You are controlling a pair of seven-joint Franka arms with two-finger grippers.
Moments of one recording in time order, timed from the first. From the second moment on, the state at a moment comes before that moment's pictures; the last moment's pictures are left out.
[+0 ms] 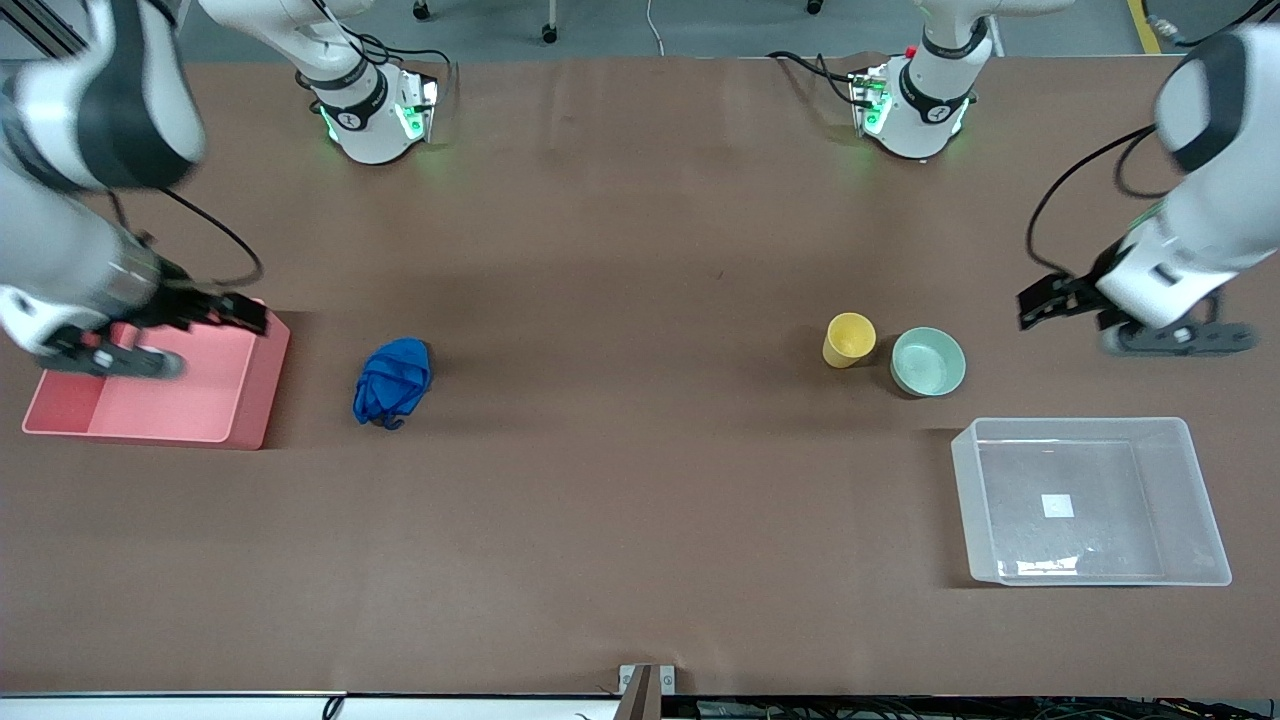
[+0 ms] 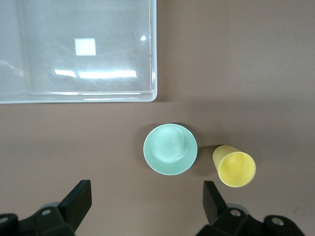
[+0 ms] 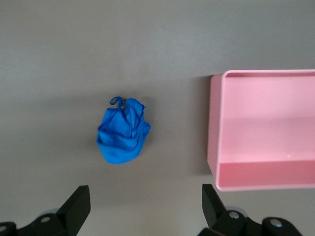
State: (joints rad) left arm -0.06 0.01 -0.01 -2.00 0.00 2.01 -0.04; right arm 0.15 0.11 -0.10 -1.89 -0.01 1.89 0.12
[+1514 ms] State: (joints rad) left arm -0.04 0.32 0.00 -2.41 0.00 2.80 -0.01; right arm 0.30 0.41 -0.12 -2.26 -0.16 2.71 0.27
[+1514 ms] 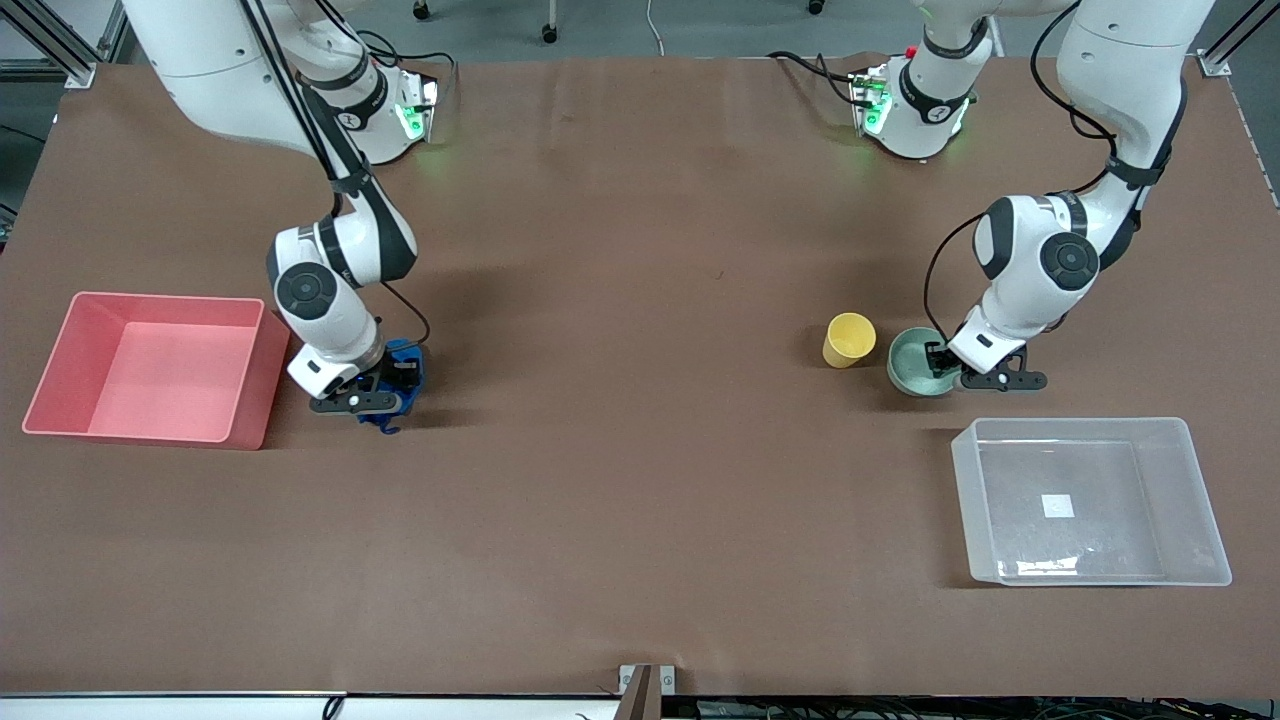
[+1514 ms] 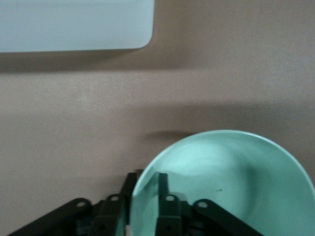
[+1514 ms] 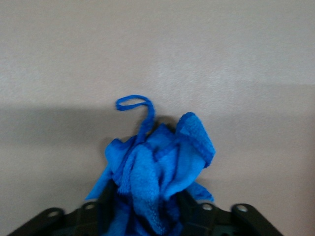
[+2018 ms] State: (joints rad) left arm -0.04 0.07 0.00 -2.33 0.00 2.44 0.04; right arm 0.30 0.37 -0.12 -2.17 -0.15 2.47 0.36
